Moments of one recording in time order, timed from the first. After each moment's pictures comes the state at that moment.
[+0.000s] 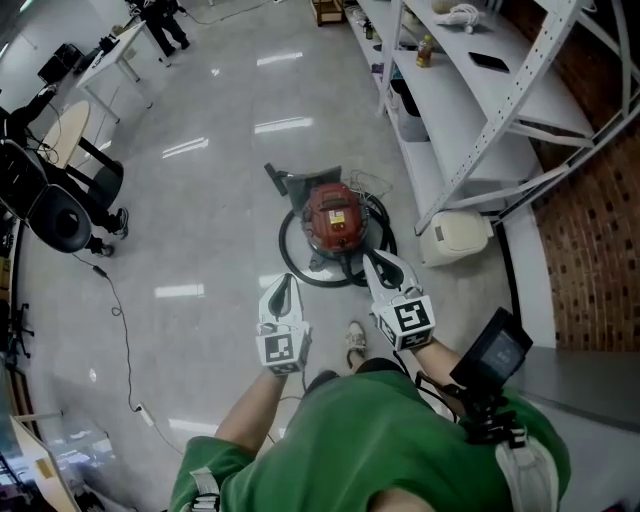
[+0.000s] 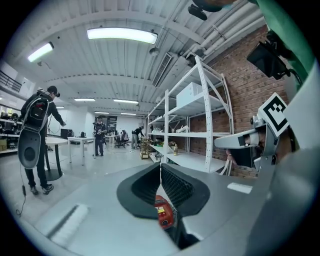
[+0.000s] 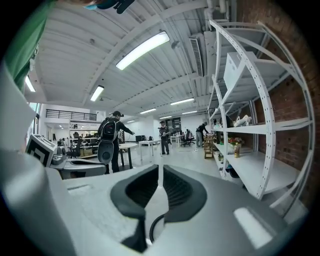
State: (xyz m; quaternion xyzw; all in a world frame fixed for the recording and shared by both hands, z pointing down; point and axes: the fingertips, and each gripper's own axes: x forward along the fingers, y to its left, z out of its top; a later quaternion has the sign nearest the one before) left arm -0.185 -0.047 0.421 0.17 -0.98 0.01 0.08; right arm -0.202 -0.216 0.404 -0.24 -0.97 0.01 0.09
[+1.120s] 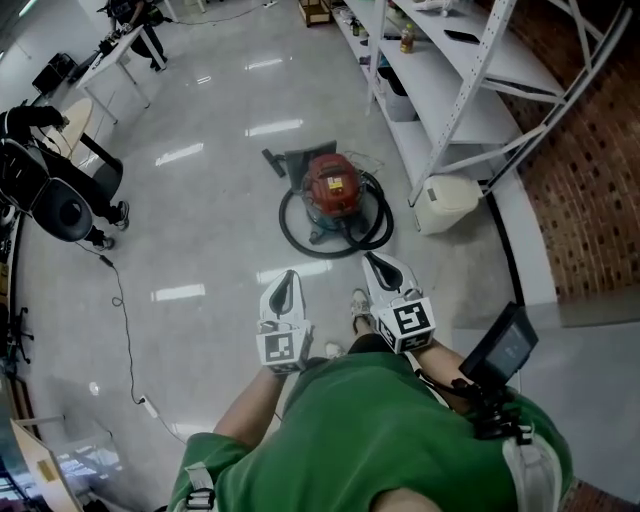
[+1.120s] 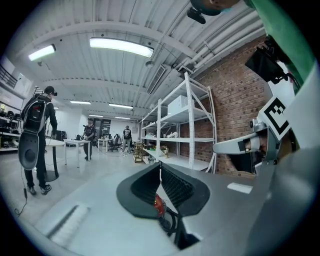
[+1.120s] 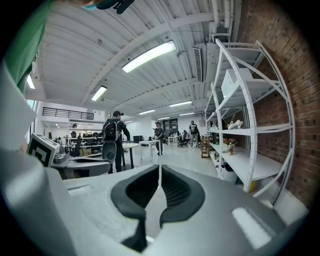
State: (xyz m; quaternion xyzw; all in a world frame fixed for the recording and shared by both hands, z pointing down) left arm -0.012 0.001 0.398 0.21 -0.98 0.01 0.05; right arm -0.012 -0.156 0.387 -0.22 -0.97 0.01 0.09
